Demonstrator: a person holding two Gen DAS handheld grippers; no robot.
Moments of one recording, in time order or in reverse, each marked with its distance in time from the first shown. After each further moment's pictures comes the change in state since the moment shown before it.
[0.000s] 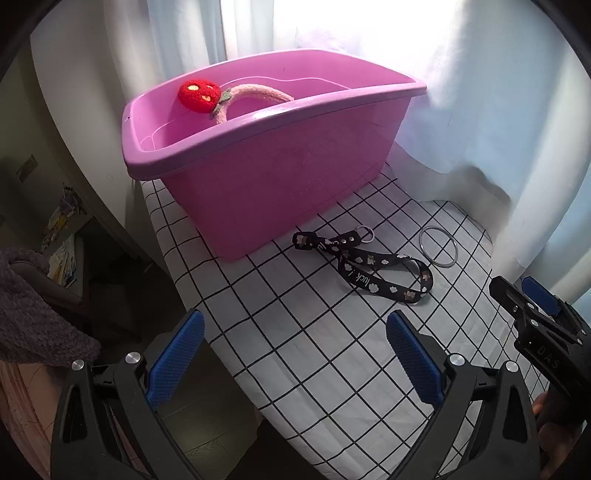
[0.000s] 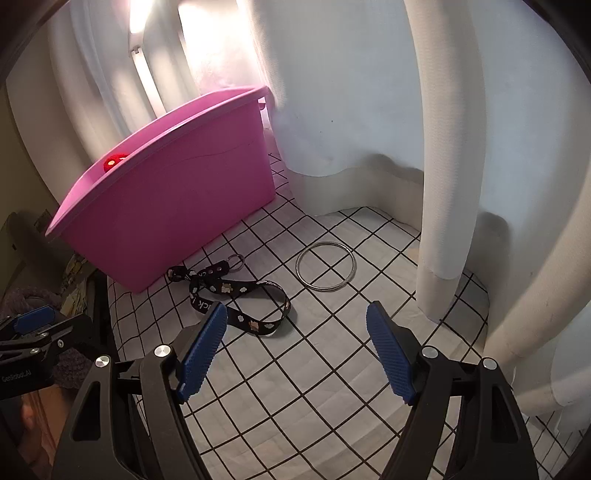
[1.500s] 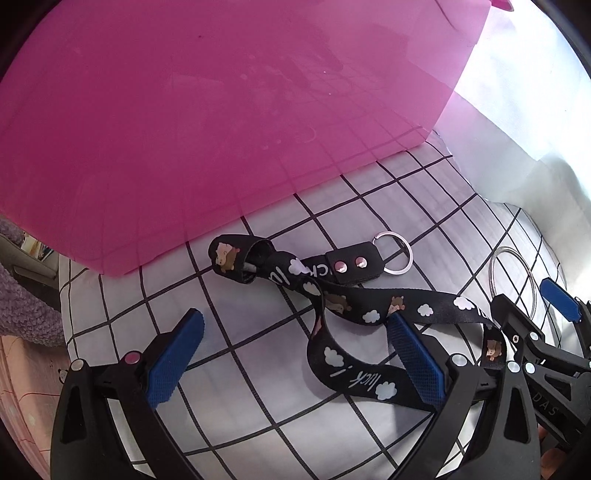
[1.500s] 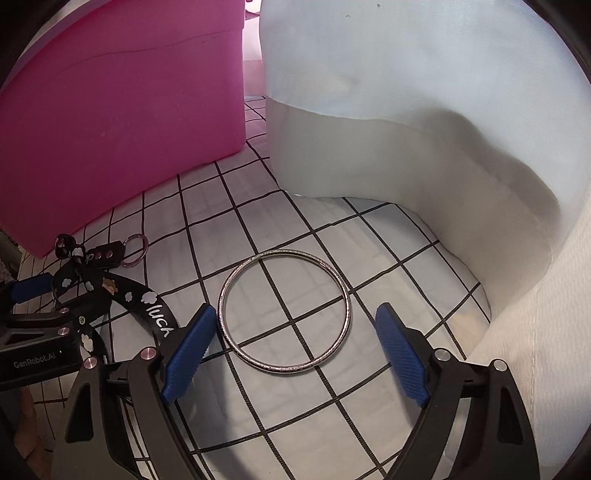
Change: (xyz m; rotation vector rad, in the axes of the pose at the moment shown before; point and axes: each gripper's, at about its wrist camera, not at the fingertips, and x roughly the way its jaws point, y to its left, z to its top) left arm 0.169 -0.038 0.035 -0.121 0.069 0.050; right arm 0.154 -0.015 0.042 -0.240 0.107 -0.052
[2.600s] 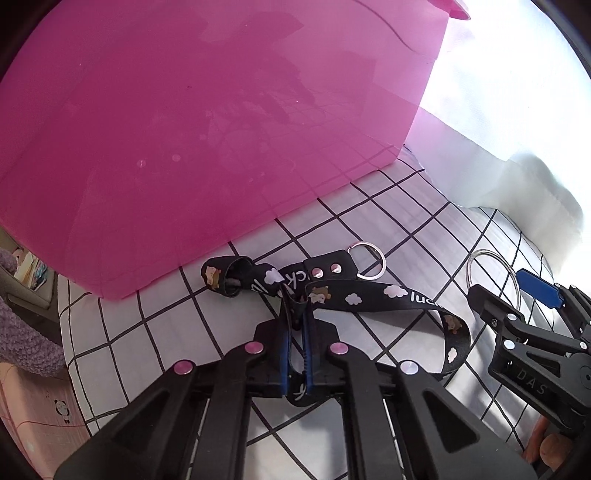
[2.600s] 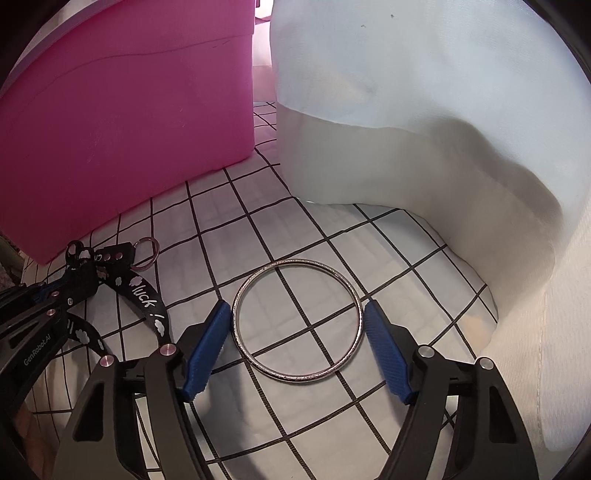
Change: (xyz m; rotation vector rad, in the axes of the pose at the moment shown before) left arm -0.016 -0.006 -0.016 0.063 -0.122 -0.053; right arm -0.002 0.010 -0.008 0.017 -0.031 -0.004
